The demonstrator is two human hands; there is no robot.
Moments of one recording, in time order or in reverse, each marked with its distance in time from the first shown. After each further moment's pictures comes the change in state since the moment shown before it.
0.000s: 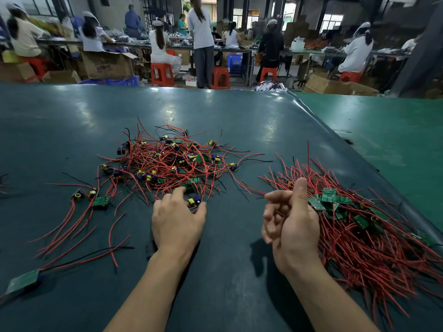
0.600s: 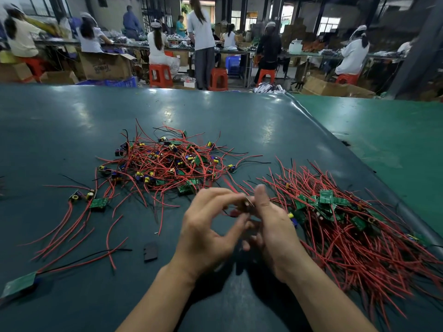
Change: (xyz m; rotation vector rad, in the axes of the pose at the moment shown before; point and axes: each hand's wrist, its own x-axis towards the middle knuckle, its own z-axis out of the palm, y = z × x) left_hand -0.032 0.027 -0.011 -0.612 0.066 0.776; right_hand -0.004 0.007 0.003 -0.244 -0.331 0.203
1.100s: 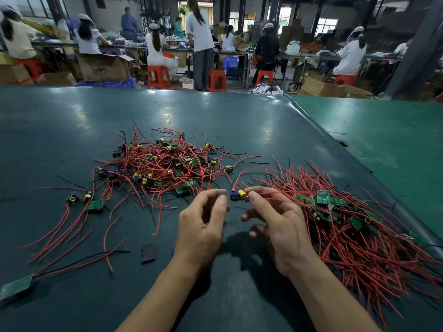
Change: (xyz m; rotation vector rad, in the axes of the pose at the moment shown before) left_hand -0.001 -0.001 0.007 -0.302 0.018 -0.544; right_hand -0.001 -0.007 -0.009 0.000 0.067 -0.213
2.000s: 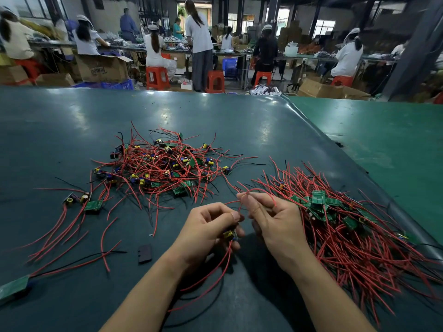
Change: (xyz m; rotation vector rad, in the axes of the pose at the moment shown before) left_hand 0.003 0.010 -0.002 -0.393 -0.363 -0.525; right_hand 0.007 0.007 -0.011 -0.296 -0.008 -0.175
